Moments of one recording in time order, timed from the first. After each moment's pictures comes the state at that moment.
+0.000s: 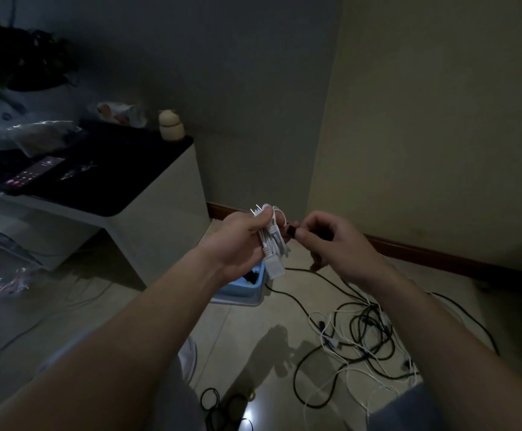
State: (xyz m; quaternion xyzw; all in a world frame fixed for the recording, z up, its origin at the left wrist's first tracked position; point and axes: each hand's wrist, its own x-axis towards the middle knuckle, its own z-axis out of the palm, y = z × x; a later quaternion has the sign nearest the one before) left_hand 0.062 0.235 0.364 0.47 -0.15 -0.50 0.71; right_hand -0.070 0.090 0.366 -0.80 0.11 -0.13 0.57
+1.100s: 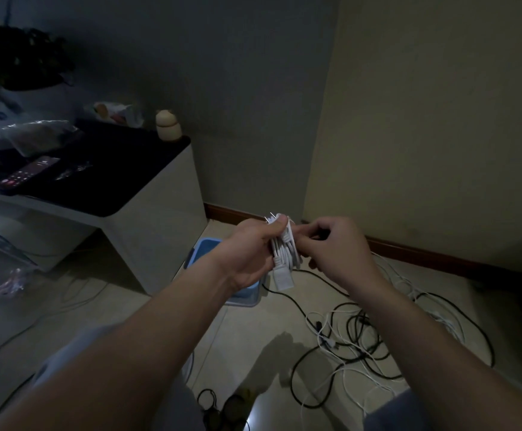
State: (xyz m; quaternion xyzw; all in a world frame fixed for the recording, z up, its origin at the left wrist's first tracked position) left_hand 0.040 0.227 0.365 0.45 -0.16 -0.53 0.70; right_hand -0.071 0.108 0.368 -0.82 0.25 -0.21 0.47
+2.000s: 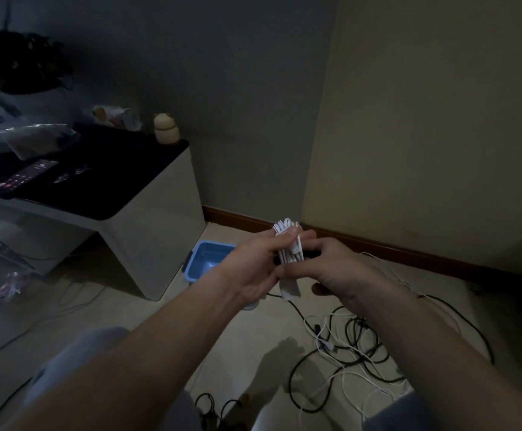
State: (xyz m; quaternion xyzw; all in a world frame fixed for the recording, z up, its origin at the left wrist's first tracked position) left_hand 0.018 0.222 0.367 0.46 -0.09 -0.52 0.72; right_hand -0.080 0.114 0.373 -0.73 0.26 0.00 0.63
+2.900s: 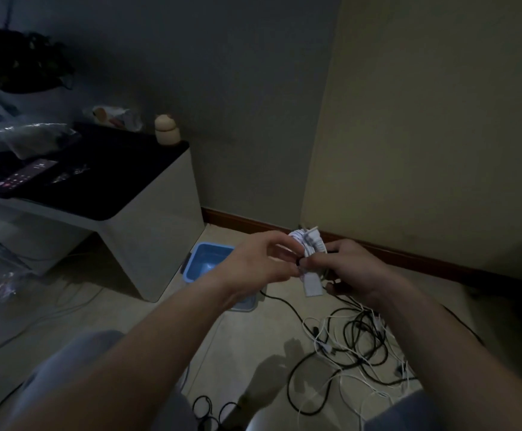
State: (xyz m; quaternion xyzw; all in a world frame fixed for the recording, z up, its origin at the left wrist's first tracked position) left_hand 0.026 0.240 0.369 0.70 -0.31 -0.37 0.52; right_hand -0.083 0.085 0.363 -0.70 0.32 0.01 0.64
